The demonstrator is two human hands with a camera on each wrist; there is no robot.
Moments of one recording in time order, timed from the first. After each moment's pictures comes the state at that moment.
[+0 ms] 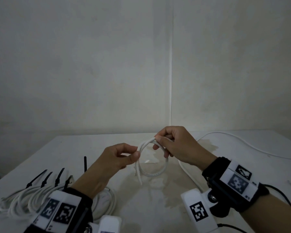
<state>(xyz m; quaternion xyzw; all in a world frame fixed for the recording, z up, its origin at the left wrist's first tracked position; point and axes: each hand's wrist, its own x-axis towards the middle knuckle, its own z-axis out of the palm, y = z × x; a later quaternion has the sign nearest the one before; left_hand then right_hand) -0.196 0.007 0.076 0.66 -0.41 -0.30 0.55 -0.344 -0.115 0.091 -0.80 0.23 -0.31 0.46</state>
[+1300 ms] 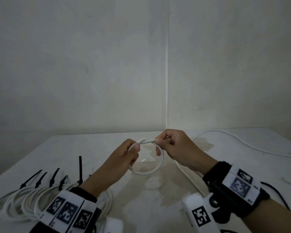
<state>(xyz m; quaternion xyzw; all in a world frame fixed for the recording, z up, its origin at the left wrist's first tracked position) -0.208 -0.010 0.063 0.66 -0.55 -0.20 0.47 -0.356 -0.117 0.080 -0.78 0.23 -0.31 0.49</state>
